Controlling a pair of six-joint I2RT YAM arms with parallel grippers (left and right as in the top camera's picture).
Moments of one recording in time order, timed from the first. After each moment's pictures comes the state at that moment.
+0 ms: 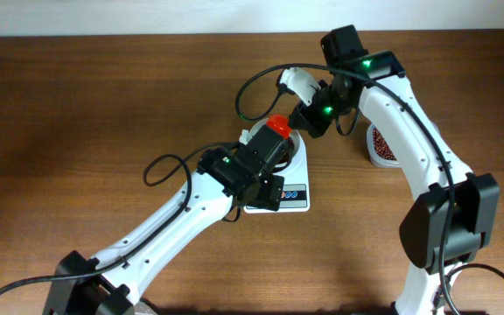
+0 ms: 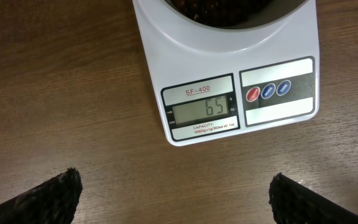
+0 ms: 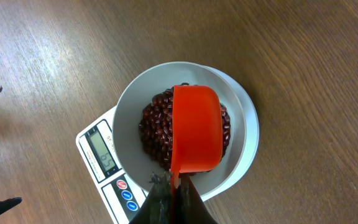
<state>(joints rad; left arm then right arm) -0.69 1.58 1.26 -0.99 -0.14 -0.47 0.30 2.00 1.84 -1.11 -0.50 -0.61</state>
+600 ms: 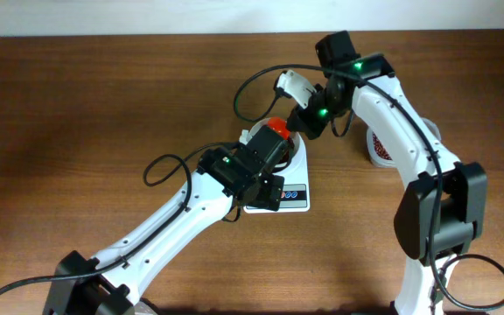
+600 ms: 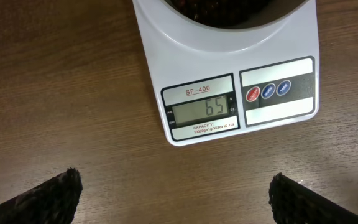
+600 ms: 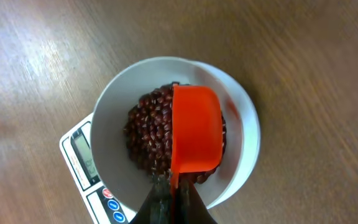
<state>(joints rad) -0.69 1.58 1.26 -0.99 -0.14 -0.47 0.30 2.05 1.80 -1.05 -0.50 -0.62</state>
